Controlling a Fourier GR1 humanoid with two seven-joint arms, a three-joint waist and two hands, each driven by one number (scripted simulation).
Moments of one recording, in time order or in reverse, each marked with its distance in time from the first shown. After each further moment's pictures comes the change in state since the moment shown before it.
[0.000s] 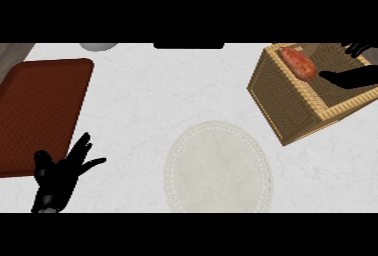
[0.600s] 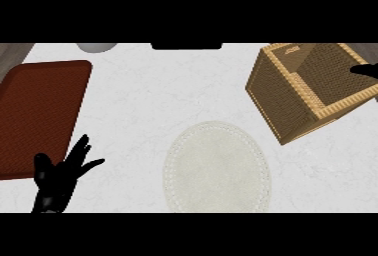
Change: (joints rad) left arm 0.013 -0.014 0.013 0.004 -0.017 0.003 -0.013; right arm -0.030 -0.080 -0.137 0.126 -0.097 0.005 -0.122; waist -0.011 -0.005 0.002
